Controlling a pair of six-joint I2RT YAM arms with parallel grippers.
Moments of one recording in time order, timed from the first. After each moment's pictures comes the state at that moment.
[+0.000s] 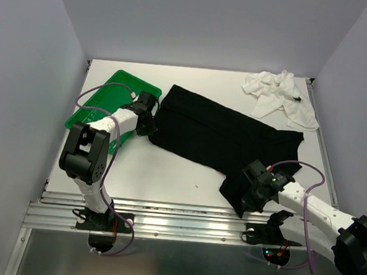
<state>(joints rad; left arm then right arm) -0.33 1.72 1.10 -0.45 -0.15 -0.59 0.62 0.99 0.45 -0.88 0.05 1.22</state>
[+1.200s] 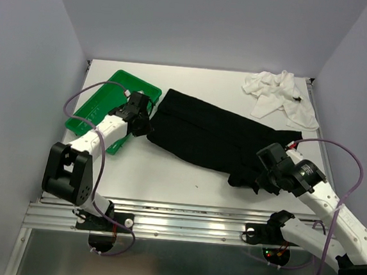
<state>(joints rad) -0.33 1.53 1.07 -0.51 -0.11 -0.58 0.62 0.85 0.90 -1.26 0.35 1.18</state>
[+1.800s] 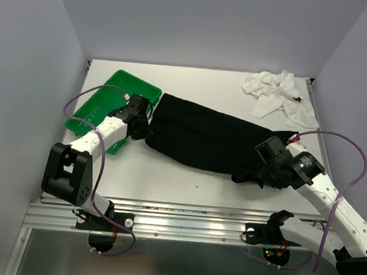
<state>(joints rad) -0.33 1.46 0.97 -0.54 -0.10 -0.59 0.62 0.91 0.98 -1.32 0.44 1.18</state>
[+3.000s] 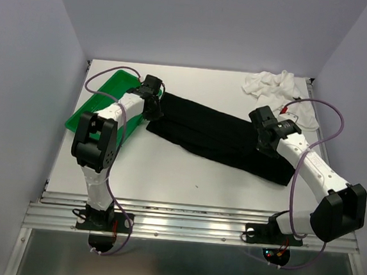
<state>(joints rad) -0.32 1.88 1.40 -0.55 -0.10 -0.52 0.40 1.34 1.14 -1.08 0.64 0.88</state>
